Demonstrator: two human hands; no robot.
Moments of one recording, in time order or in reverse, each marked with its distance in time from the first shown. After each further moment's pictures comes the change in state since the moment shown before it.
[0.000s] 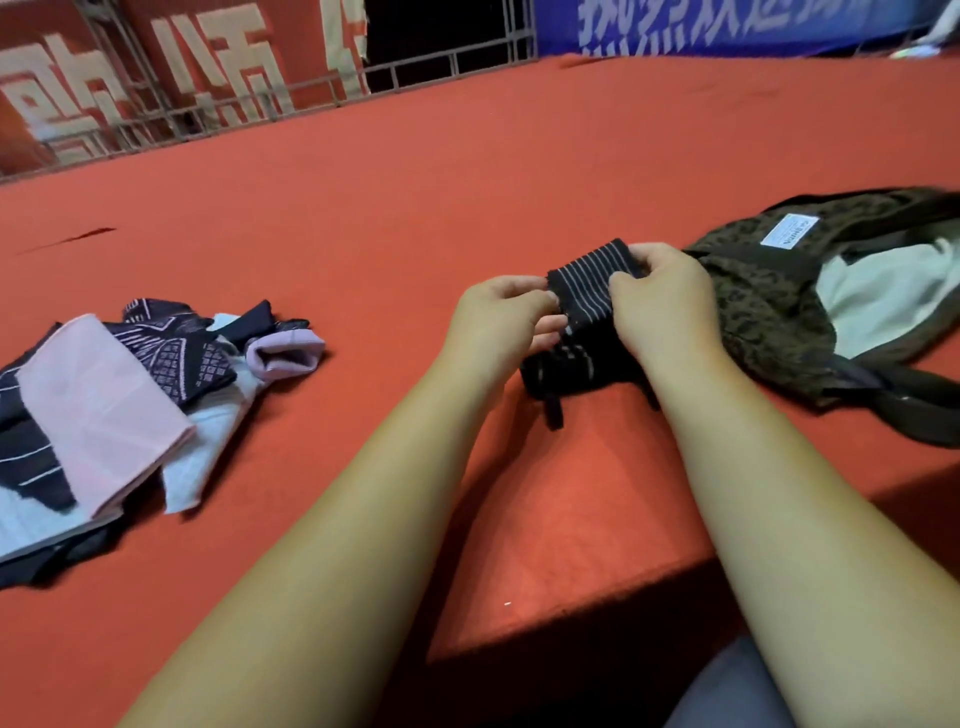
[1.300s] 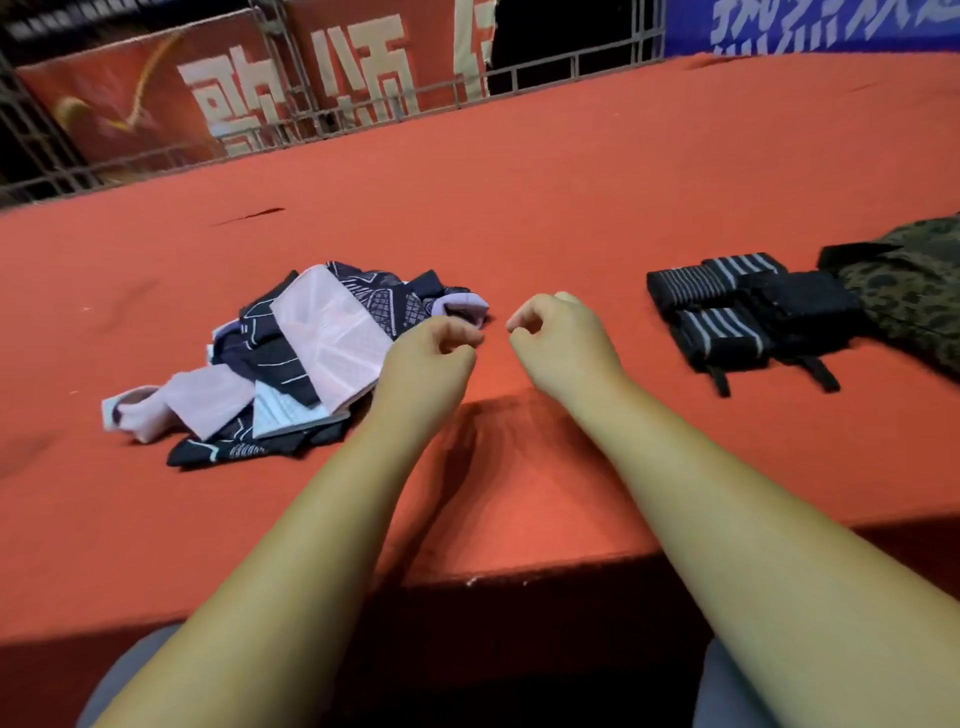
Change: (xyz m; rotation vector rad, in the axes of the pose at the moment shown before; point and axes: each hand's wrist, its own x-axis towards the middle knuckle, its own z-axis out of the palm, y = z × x) left_hand -0.122 -0.016 -0.228 0.619 0.400 0.163; right_hand -0.161 -0.090 0.150 -0.098 -0.482 -0.348
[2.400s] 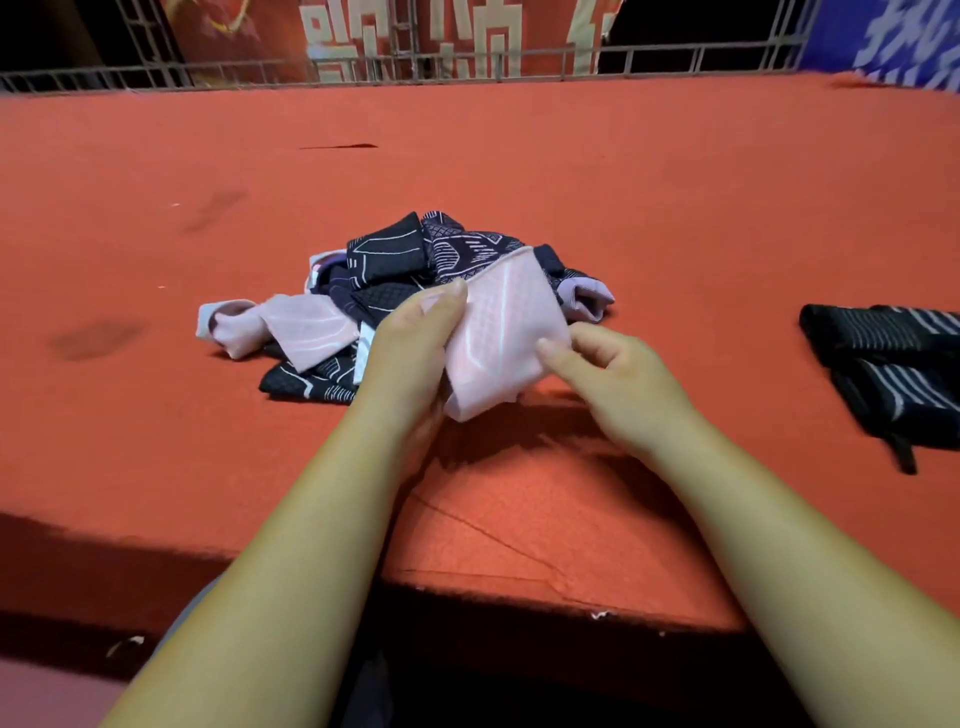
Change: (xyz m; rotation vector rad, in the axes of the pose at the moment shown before) left_hand 0.007 -0.088 -0.092 -0.854 0.157 -0.138; right_hand -0.015 -0.036 0.071 0.342 -0.350 -0.258
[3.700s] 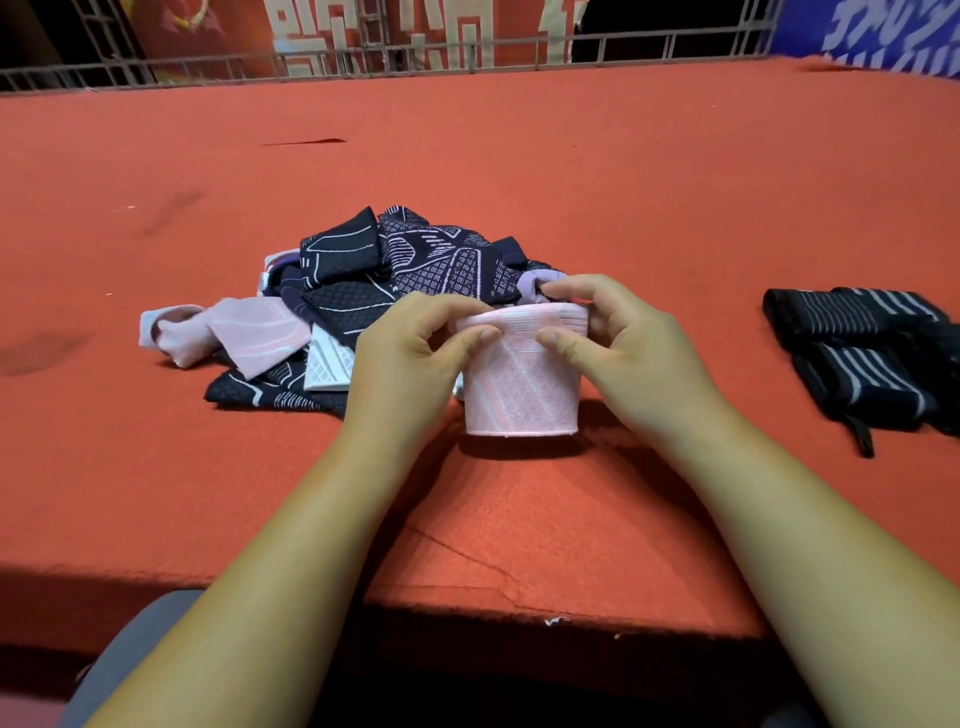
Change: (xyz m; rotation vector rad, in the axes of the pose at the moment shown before) left_hand -0.017 -0.008 0.028 0.773 -0.029 0.509; right_hand -0.002 0.007 -0.045 -0.052 0.100 -0.075
